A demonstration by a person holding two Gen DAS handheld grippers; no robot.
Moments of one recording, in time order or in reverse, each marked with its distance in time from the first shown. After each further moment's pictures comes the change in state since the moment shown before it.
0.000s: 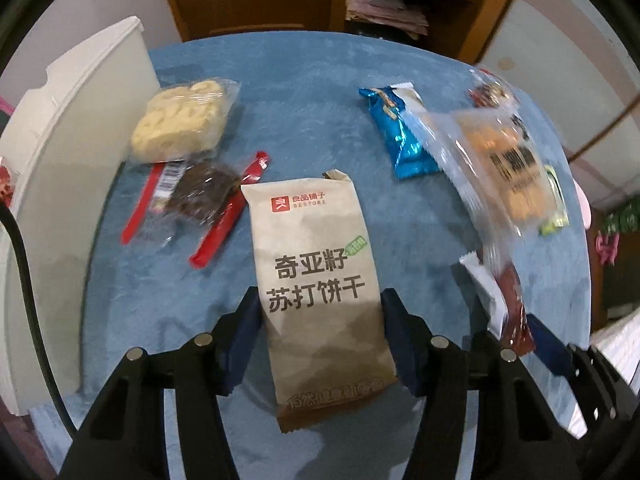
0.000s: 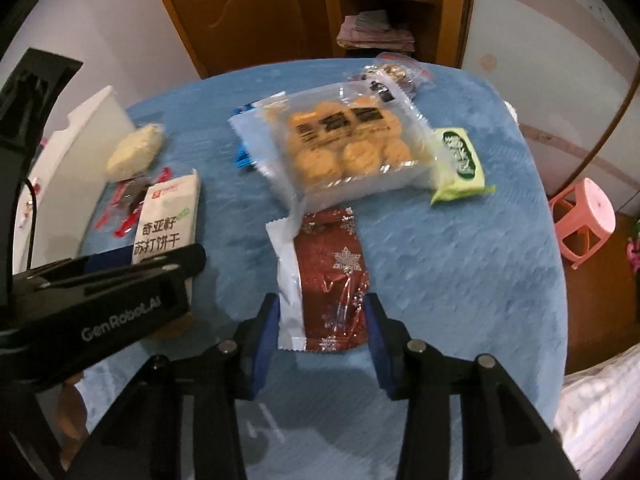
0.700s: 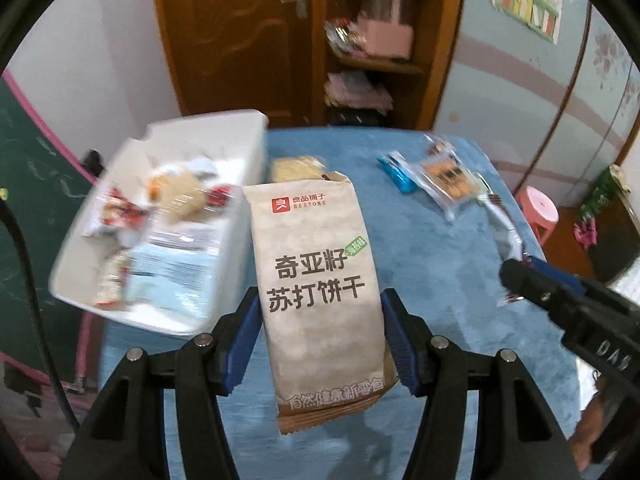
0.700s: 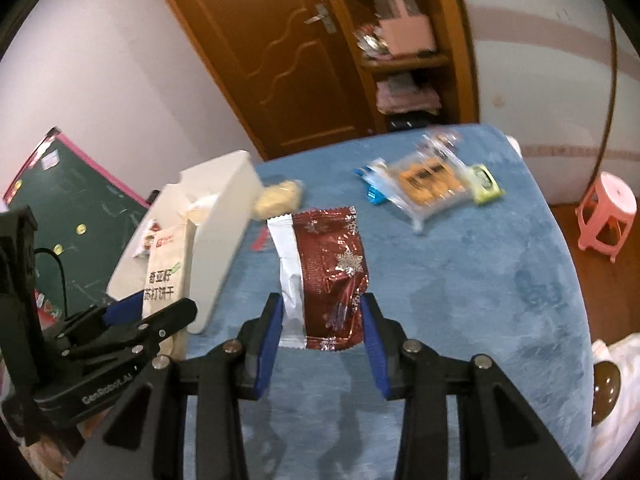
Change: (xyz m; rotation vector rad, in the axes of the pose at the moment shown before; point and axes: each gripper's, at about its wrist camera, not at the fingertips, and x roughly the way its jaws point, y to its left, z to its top) left arm -0.174 0.121 -0.109 0.129 -0.346 -0.041; right arm -0.138 0.076 -0.060 0.078 -0.274 0.199
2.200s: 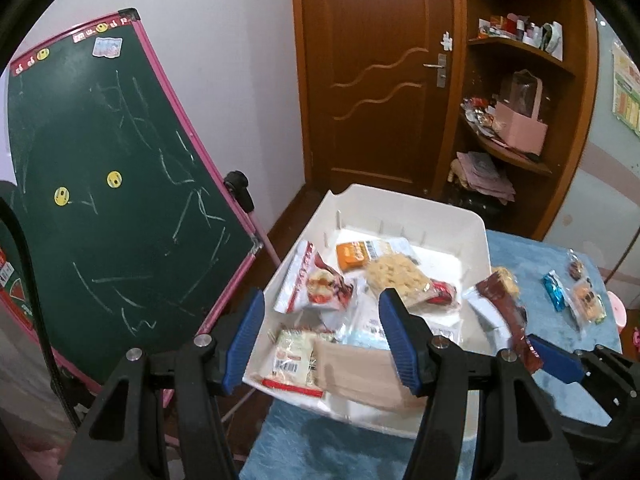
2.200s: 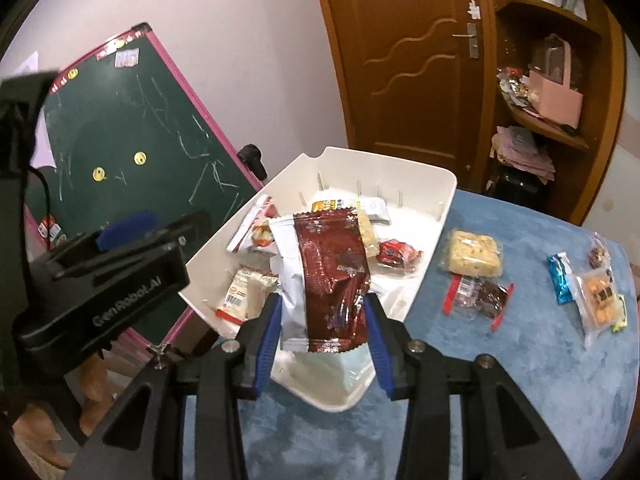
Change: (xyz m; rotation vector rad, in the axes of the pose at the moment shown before) left arm -0.016 0.216 0.042 -0.236 -0.202 0.291; right arm 0.100 0.229 0.028 -0.362 0.041 0.108
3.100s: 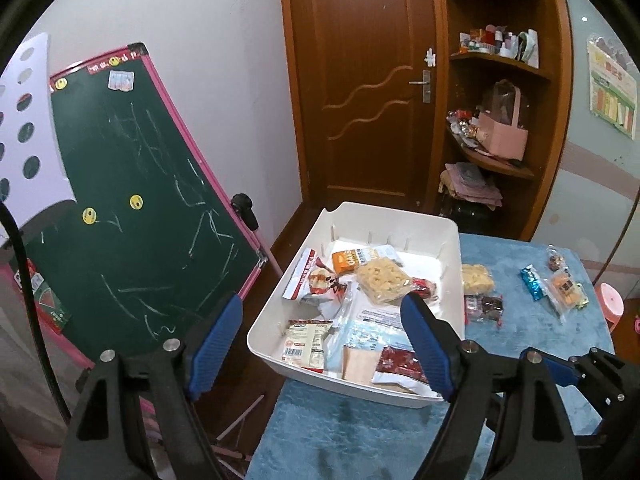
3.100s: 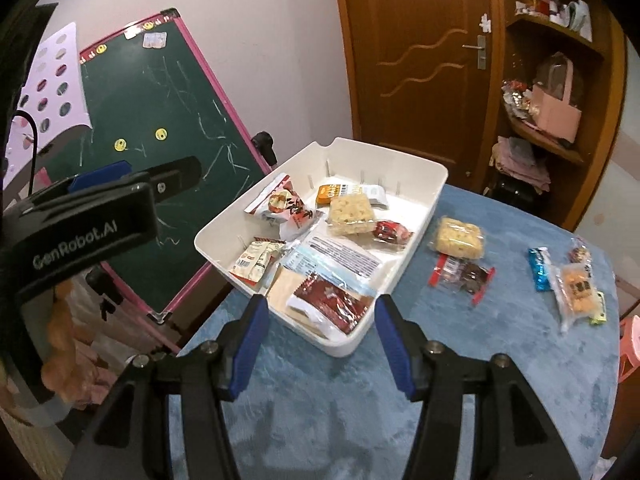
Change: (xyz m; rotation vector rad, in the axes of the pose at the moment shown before) left arm -0.084 -0.005 -0.014 0.045 -0.071 -0.013; right arm -0.058 0.009 -0.037 -0.066 0.000 -0.018
